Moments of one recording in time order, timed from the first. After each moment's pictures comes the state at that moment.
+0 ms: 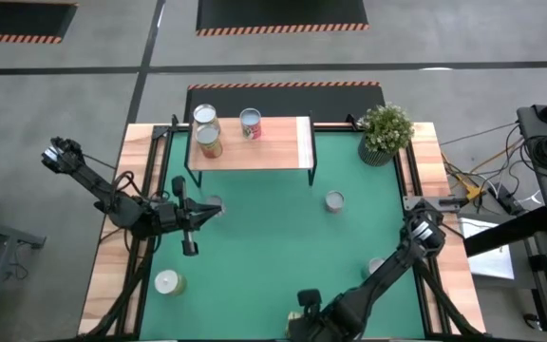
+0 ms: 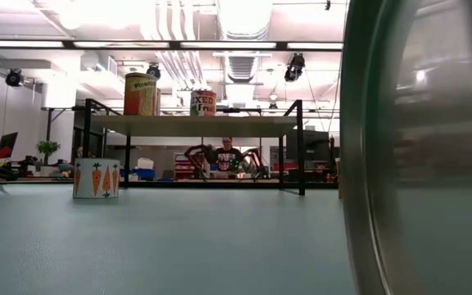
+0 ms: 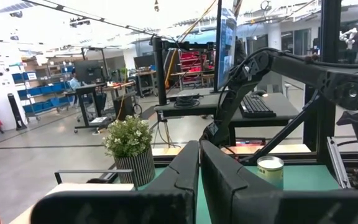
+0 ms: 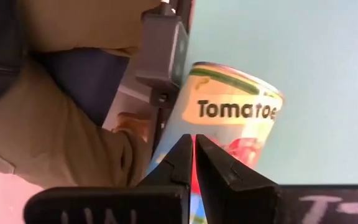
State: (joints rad) left arm -0.64 0.87 0.61 0.45 -0.85 0.23; right arm 0.72 2.18 1.90 -0.84 0.04 0.56
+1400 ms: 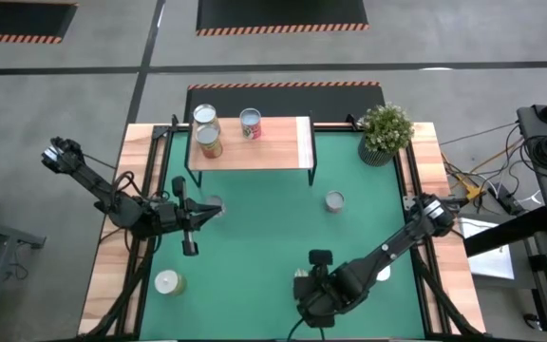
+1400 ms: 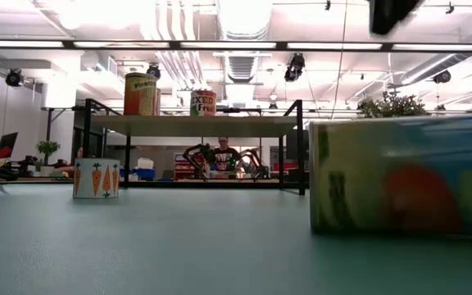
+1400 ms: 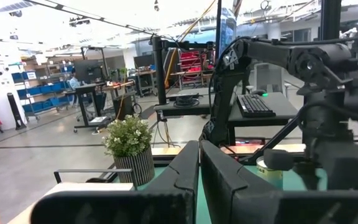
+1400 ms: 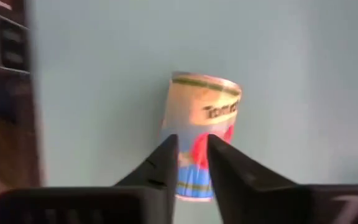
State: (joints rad) left arm -0.64 0.87 0.61 0.45 -0.85 0.22; right arm 0.61 2.02 1.83 -1.14 0.21 0.61
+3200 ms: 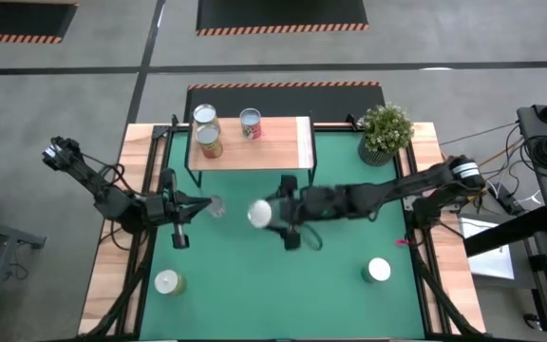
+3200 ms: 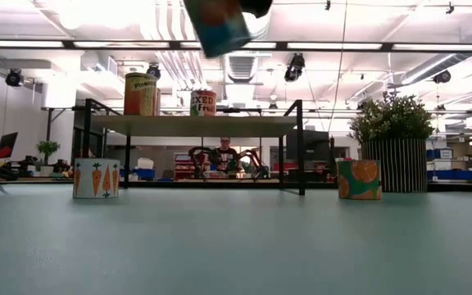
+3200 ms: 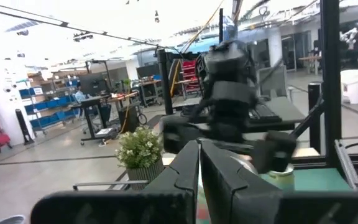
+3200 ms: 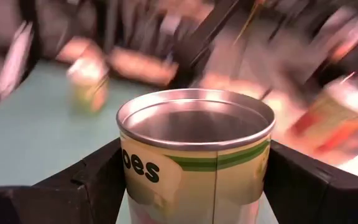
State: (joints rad) left arm -0.65 0.76 0.61 0.39 -0.86 0.32; right arm 0.16 1.61 1.24 0.11 0.18 -0.22
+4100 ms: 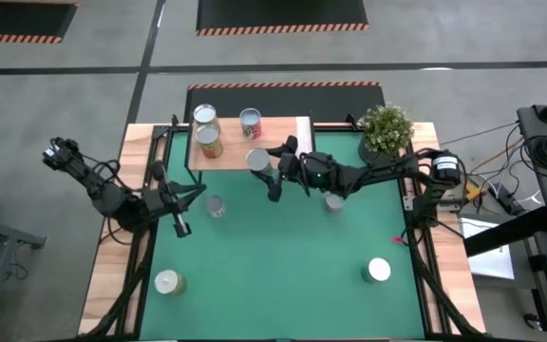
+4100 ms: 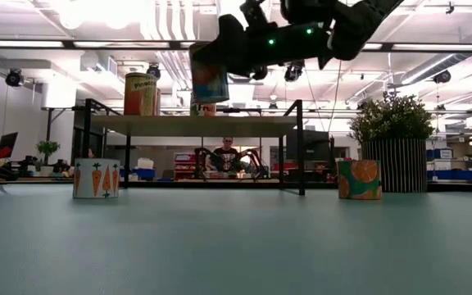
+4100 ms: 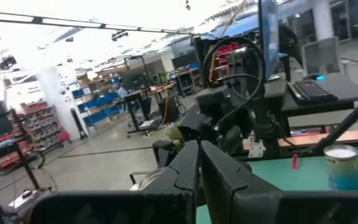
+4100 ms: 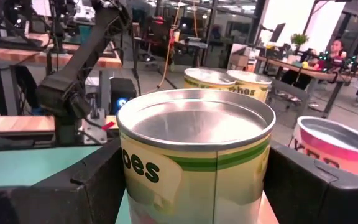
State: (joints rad) left arm -0.64 0.71 0.62 0.34 -1.01 0.46; right arm -0.14 1.76 1.06 0.75 0.18 -0.16
